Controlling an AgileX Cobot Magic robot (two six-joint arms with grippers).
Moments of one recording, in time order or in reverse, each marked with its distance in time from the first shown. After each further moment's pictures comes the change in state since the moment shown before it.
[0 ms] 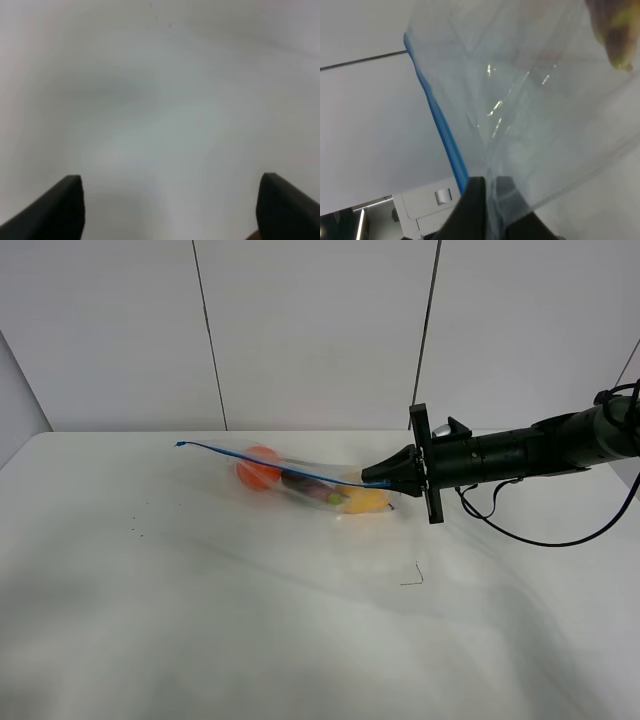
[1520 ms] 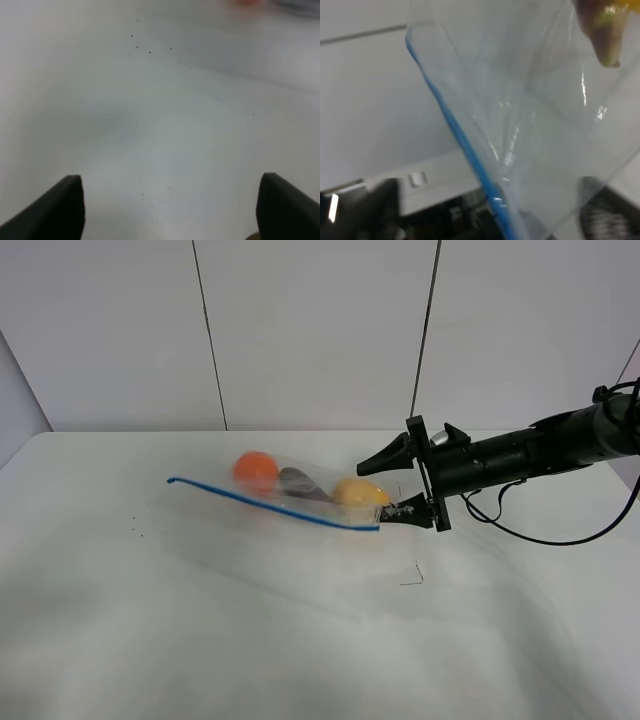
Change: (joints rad) left arm -0.058 -0.048 0.006 -0.006 0.005 0.000; right arm 0.000 0.000 -0.029 -0.152 0.002 0.040
